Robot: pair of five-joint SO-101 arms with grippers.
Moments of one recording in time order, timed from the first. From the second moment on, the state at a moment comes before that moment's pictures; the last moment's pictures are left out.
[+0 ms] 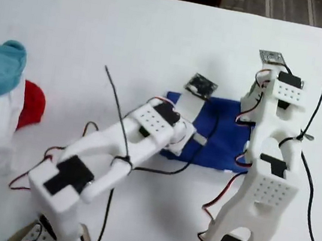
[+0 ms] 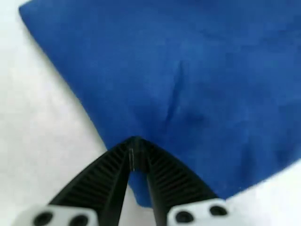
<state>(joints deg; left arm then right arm) 31.8 14.2 14.3 53.2 15.3 9.7 34.8 -19.8 78.3 17.4</state>
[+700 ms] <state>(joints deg) 32.0 19.4 9.2 64.1 29.6 9.6 37.8 -19.9 76.0 17.4</state>
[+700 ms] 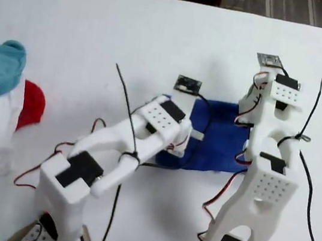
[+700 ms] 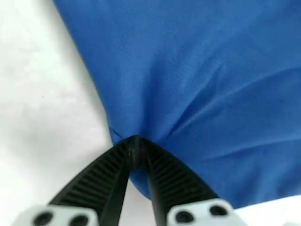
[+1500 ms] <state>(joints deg) 17.1 26.2 -16.0 64.2 12.7 17.3 -4.8 26.9 62.8 22.0</state>
